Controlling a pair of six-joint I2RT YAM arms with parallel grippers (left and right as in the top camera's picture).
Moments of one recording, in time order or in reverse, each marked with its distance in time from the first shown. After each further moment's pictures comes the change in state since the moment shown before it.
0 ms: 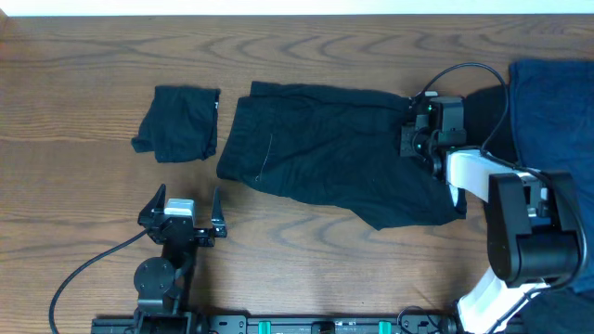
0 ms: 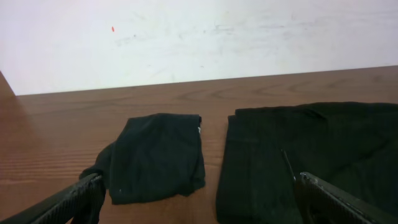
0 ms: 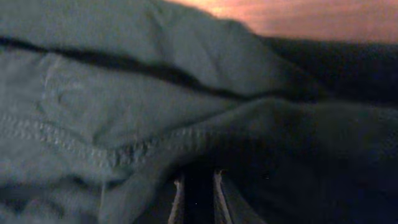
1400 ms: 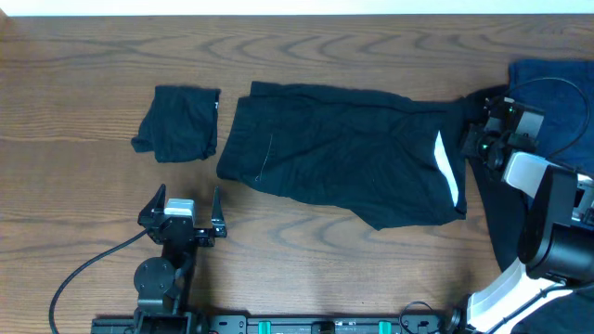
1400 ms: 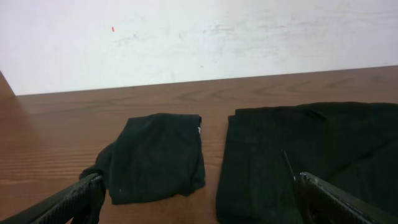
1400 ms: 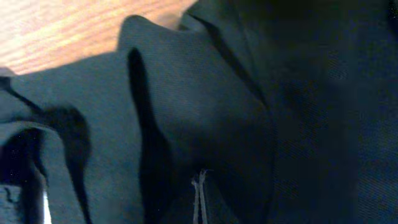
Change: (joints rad) left arm 0.000 0.000 0.000 0.000 0.000 0.000; right arm -0.366 0.047 0.022 0.034 -0.110 -0.059
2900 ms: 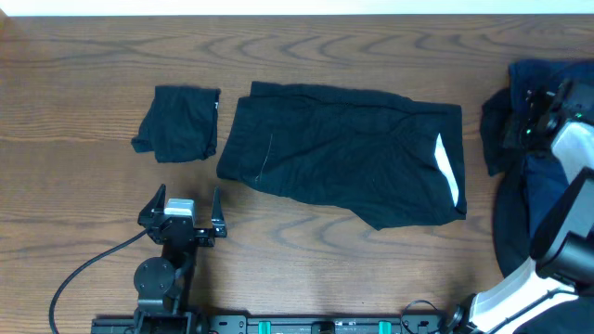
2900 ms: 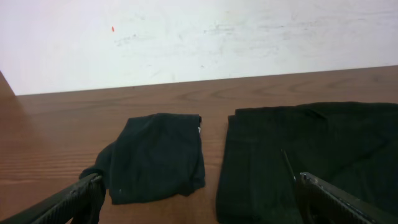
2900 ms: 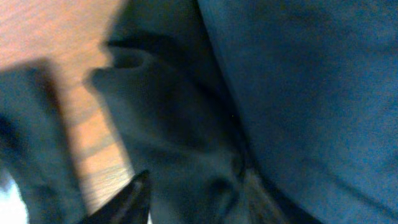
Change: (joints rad) left arm 0.000 0.000 0.000 0.000 0.000 0.000; right arm -0.143 -0.010 0.381 -0.670 0.077 -0.072
